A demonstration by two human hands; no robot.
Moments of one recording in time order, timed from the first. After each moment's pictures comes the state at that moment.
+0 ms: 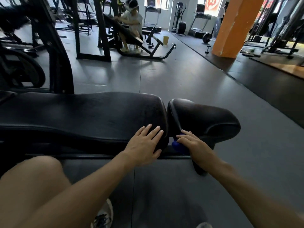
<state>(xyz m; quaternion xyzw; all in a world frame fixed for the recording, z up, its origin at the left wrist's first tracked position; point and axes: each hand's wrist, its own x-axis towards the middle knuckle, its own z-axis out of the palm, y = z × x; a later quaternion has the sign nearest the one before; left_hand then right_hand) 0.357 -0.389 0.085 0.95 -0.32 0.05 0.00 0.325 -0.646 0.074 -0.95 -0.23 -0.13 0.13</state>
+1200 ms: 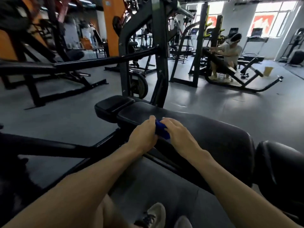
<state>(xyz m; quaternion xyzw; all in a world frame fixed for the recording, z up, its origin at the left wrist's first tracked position) 0.278 -0.178 0.190 0.96 0.10 0.18 0.20 0.358 -0.328 0.181 -0.83 -0.47 -0.12 0.27</state>
